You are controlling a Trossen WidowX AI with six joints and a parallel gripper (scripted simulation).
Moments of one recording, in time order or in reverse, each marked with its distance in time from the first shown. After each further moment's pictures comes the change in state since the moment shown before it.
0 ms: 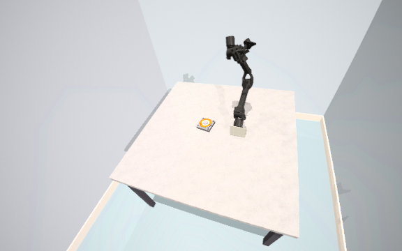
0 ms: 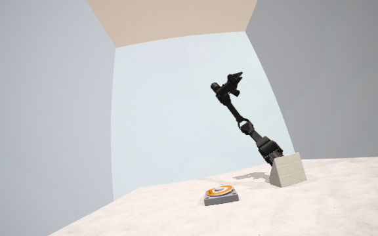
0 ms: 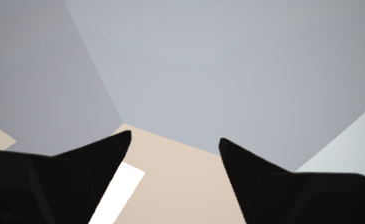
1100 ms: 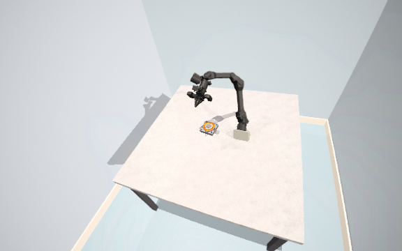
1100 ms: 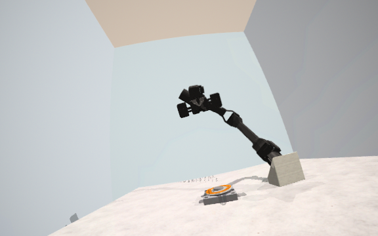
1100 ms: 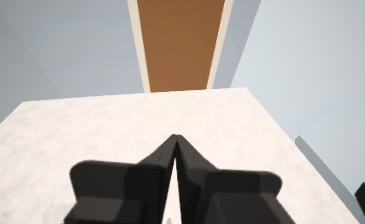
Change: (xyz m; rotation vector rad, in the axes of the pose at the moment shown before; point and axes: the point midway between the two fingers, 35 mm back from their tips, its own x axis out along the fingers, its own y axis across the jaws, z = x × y) arm -0.266 0.382 0.096 2.272 1.940 0.784
